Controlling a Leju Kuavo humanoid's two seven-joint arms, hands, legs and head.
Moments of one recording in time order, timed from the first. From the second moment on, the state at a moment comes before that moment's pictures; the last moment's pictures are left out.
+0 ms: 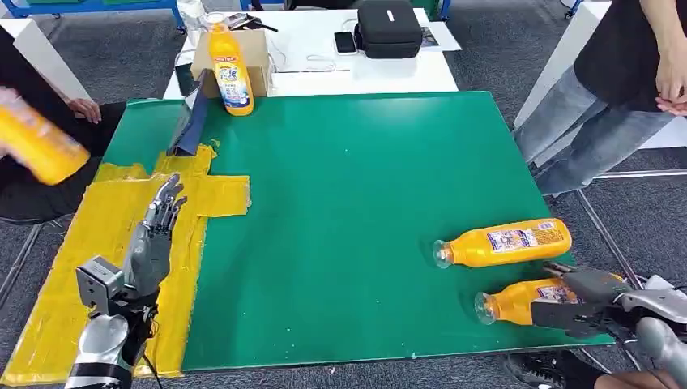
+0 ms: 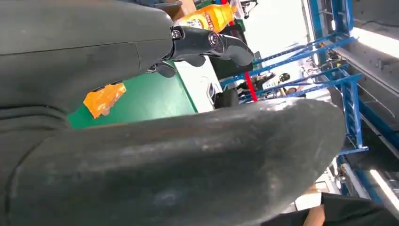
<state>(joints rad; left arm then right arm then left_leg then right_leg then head) -0.06 0.02 0.04 -1.50 -0.14 -0.21 -0.59 -0.30 -0.86 0.54 -1.11 0.66 0.31 -0.20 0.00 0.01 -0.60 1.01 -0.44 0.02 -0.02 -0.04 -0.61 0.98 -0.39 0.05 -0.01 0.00</state>
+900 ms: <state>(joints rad) -0.09 0.01 0.00 -1.46 -0.09 -0.25 -0.57 -0.27 -0.69 0.48 -1.15 0.21 0.39 -0.44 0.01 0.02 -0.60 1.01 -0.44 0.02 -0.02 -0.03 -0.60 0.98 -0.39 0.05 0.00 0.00</state>
